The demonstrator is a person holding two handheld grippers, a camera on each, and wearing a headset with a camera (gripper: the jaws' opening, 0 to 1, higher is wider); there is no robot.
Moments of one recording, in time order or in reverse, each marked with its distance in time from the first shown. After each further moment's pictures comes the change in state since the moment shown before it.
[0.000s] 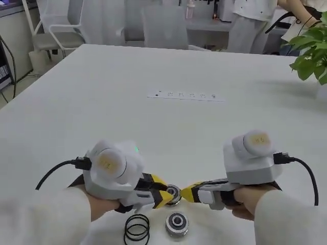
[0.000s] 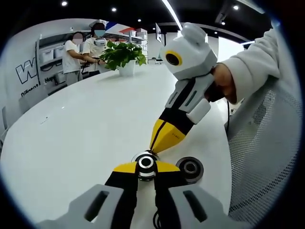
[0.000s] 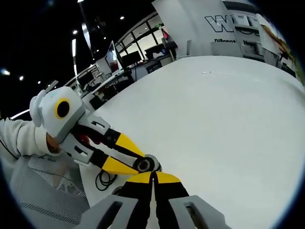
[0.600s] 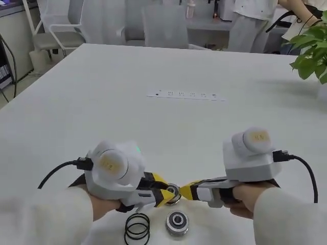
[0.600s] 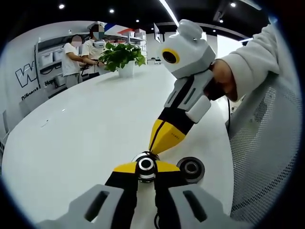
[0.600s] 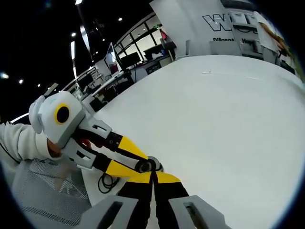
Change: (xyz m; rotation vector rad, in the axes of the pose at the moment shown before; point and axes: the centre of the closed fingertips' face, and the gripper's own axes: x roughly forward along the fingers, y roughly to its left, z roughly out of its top) left arm 0.001 0.001 0.001 0.025 -0.004 0.008; right arm 0.001 0.003 0.003 0.023 -0.008 0.010
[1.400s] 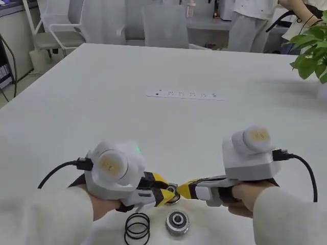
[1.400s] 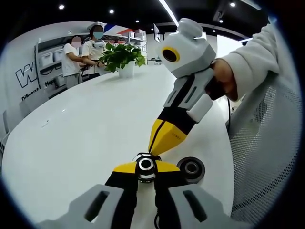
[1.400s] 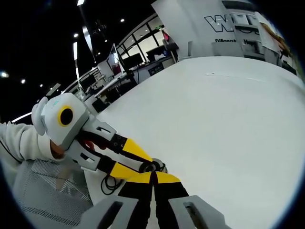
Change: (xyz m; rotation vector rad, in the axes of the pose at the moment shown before) left arm 0.000 0.000 0.000 0.001 -0.004 0.002; right arm 0.000 0.006 0.004 -0.007 -0.012 0.021
